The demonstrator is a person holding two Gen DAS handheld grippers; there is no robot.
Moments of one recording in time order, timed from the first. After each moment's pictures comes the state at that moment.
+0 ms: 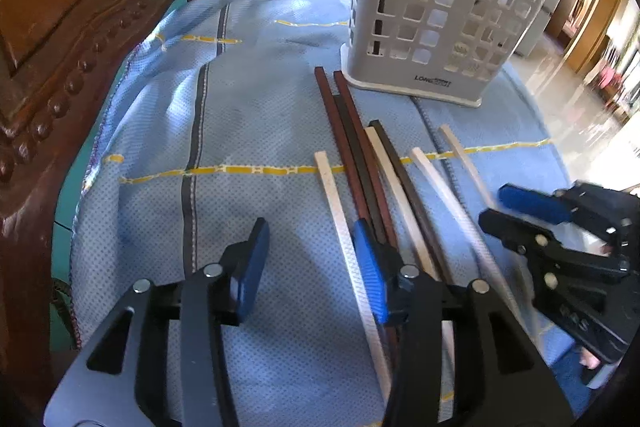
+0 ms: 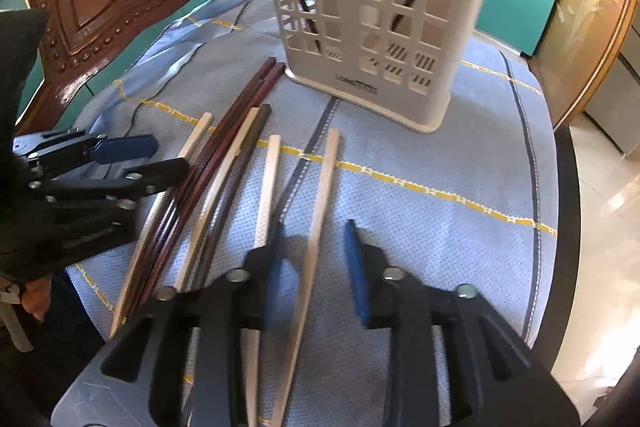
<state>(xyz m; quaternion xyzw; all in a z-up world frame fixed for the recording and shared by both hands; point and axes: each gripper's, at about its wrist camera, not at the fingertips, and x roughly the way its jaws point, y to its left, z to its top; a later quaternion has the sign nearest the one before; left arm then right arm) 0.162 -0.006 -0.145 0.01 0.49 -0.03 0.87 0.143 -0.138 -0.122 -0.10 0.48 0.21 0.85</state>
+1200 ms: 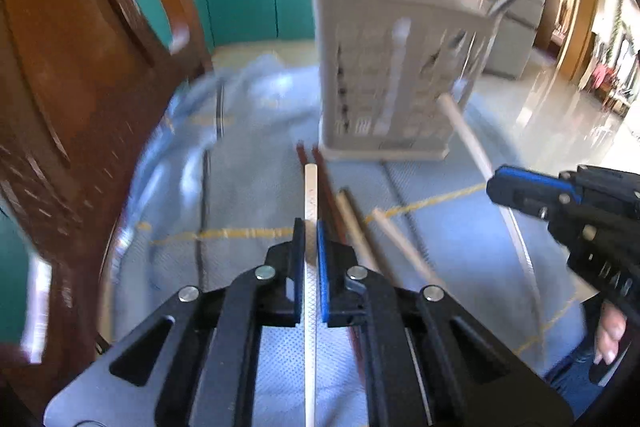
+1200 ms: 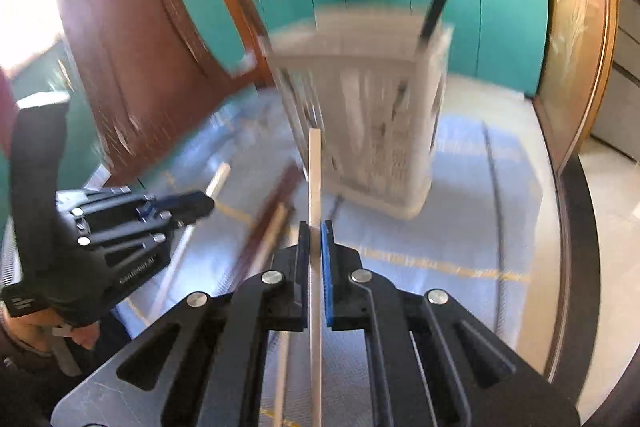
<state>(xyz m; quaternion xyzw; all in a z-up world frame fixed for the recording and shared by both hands) 0.129 -0.024 -0.092 0.03 0.39 -0.05 0.92 0.117 -0.177 -0.047 -0.01 0.35 0.26 0.90</state>
